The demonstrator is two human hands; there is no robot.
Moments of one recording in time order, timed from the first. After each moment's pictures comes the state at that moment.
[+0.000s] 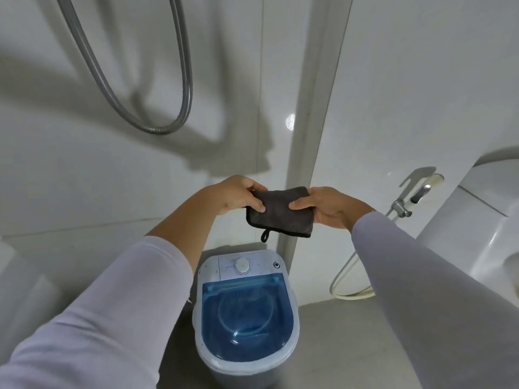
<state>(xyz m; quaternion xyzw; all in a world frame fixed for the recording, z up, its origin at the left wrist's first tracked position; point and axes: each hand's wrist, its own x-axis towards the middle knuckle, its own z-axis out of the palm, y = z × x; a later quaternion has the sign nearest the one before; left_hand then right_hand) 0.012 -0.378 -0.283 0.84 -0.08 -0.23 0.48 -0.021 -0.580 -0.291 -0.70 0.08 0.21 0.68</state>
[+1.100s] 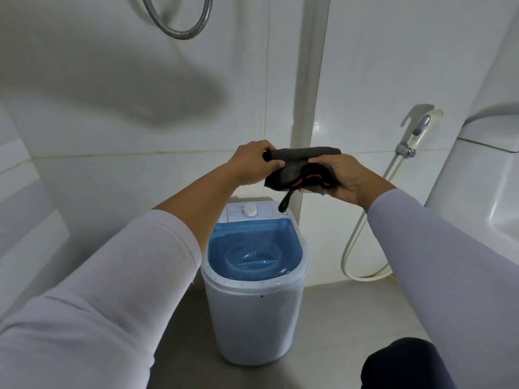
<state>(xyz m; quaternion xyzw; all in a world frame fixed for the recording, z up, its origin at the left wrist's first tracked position) -0.127 -0.384 -0.412 0.92 -0.19 0.09 0.33 -0.155 -0.570 -0.422 -0.65 -0.06 0.04 0.76</state>
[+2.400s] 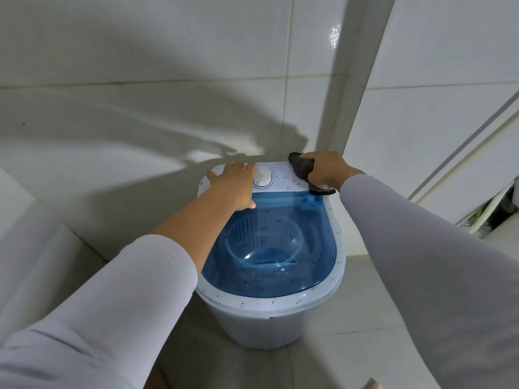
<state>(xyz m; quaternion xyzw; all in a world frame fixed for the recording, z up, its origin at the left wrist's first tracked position) 0.002 -0.360 -0.580 0.99 -0.05 -0.11 0.02 0.031 -0.546 -0.568 -0.98 -0.05 0.07 0.17</state>
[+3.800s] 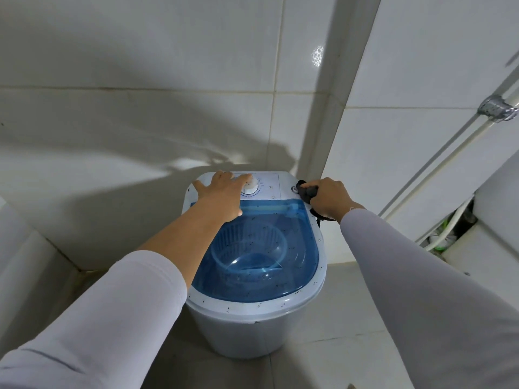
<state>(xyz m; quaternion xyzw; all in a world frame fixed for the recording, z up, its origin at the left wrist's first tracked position) -0.004 -0.358 -0.590 0.99 -0.07 -0.07 0.04 -0.004 -0.572 -0.585 -0.98 0.01 0.03 0.19</state>
